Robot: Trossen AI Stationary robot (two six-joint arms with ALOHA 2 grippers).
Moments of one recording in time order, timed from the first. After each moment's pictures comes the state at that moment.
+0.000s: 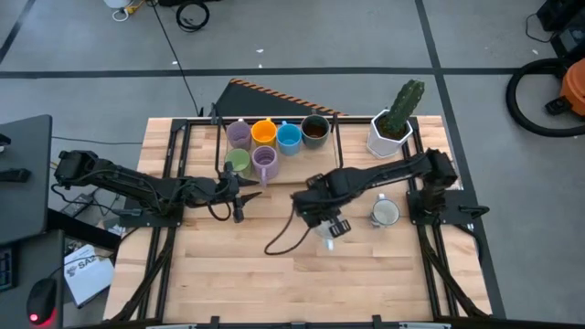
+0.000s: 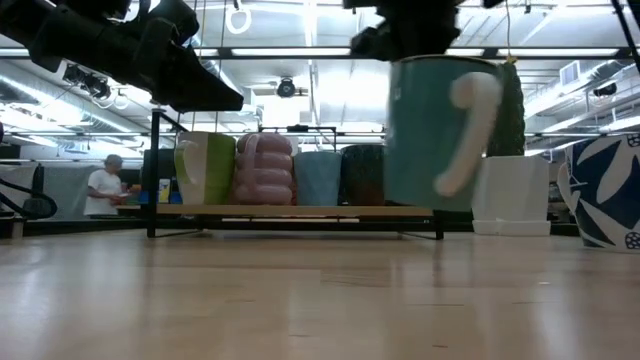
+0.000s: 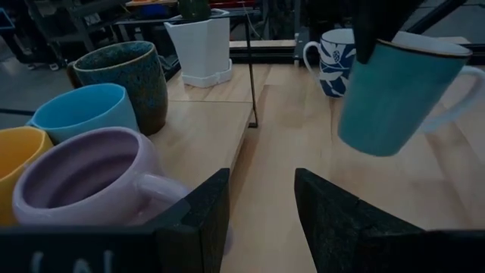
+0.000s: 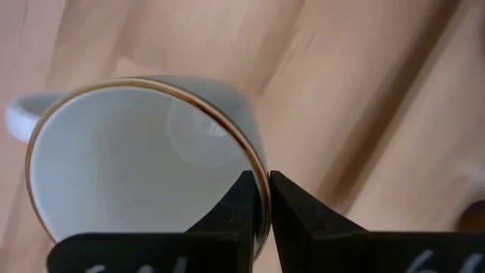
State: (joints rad) left arm -0.13 1.04 0.37 0.40 -0.42 -0.03; right arm 0.18 1.90 1.78 -1.34 0.09 -0.25
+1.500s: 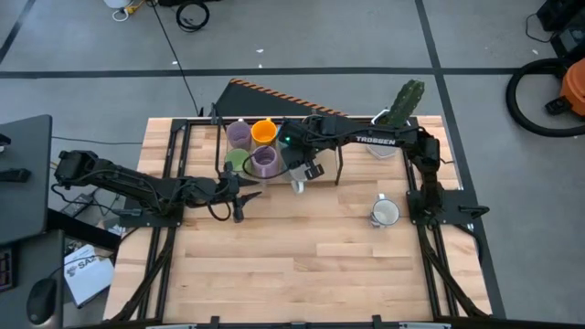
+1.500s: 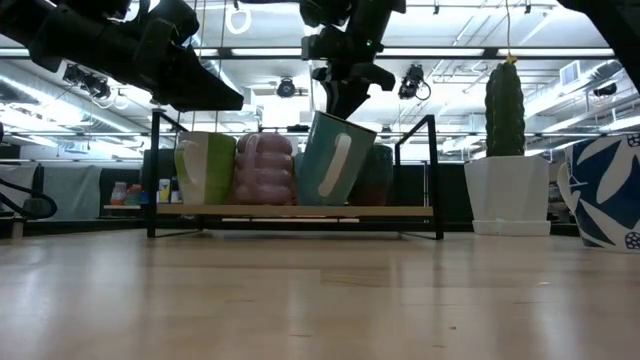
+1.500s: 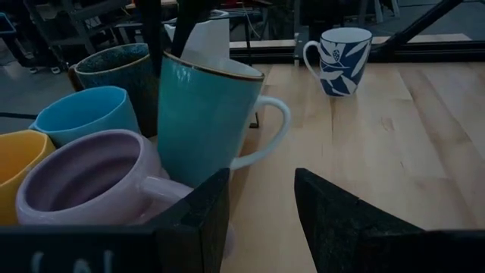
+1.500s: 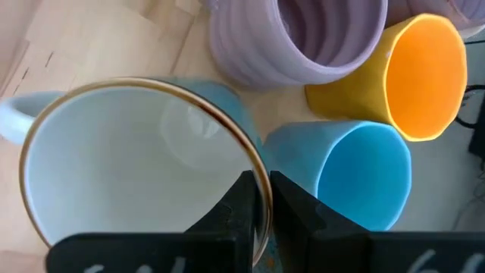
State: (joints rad) left arm -0.13 1.04 0.37 0.40 -0.42 -0.01; right arm -0.21 1.98 1.90 -1.05 0.14 -0.71
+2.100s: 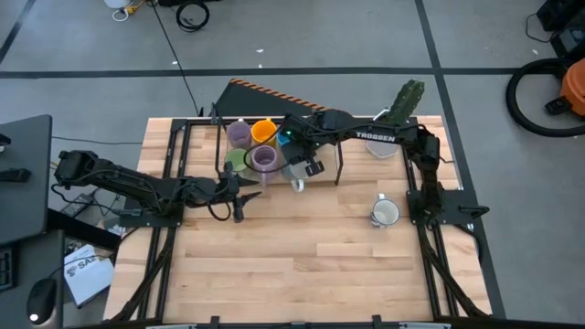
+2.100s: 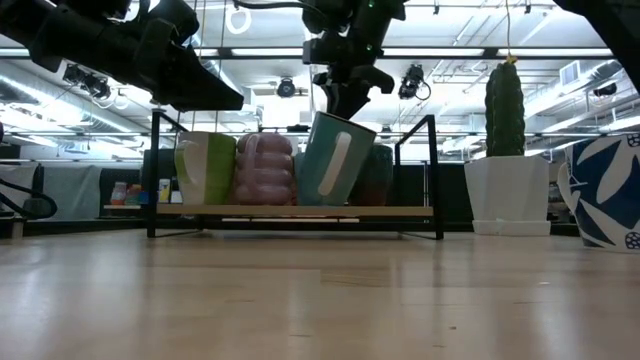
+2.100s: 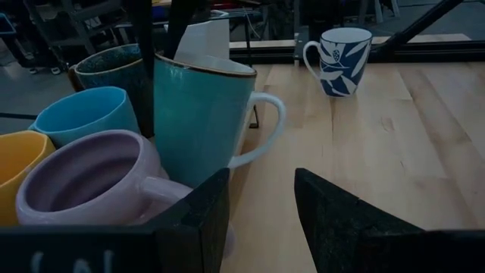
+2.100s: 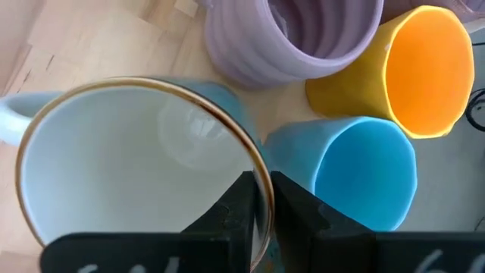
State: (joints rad) left arm -0.13 1.04 0.37 0.40 -0.42 -0.01; right arm -0.25 1.98 1.90 -1.04 0.08 -0.74
